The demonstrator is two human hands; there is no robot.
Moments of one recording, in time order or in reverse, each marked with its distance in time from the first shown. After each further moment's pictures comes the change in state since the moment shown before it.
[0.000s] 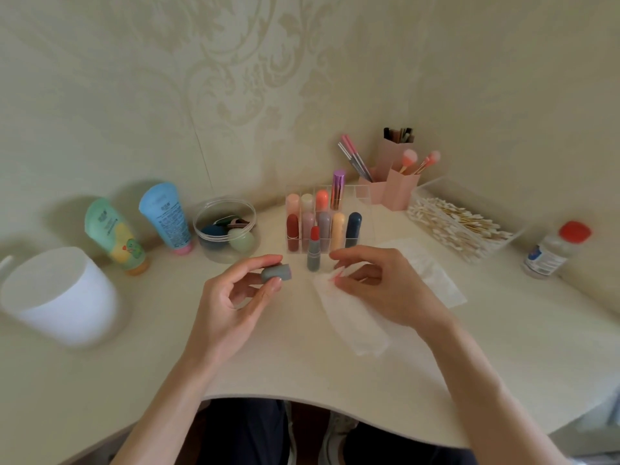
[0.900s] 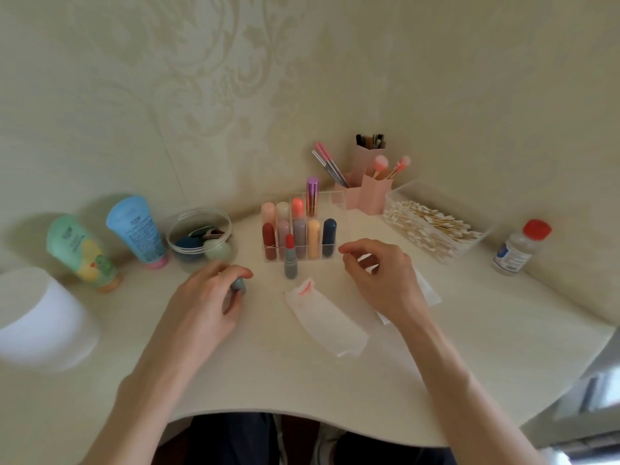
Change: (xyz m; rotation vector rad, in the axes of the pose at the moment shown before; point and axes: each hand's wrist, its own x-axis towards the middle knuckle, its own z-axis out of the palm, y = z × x) left_hand 0.023 0.001 -0.015 0.905 -0.111 0.216; right_hand 0.005 0.013 -0.013 -0.159 0.356 0.055
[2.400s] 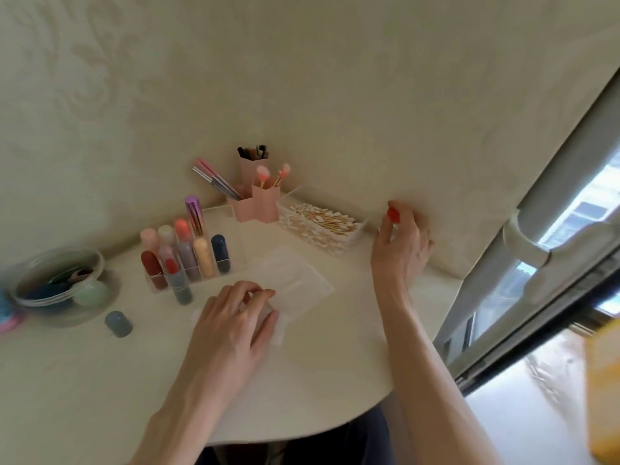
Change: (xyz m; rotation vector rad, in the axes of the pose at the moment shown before) left_hand 0.014 0.131 0.075 -0.081 -0.033 0.296; right_hand 0.015 0.089 -0.119 -0.364 0.916 0.201
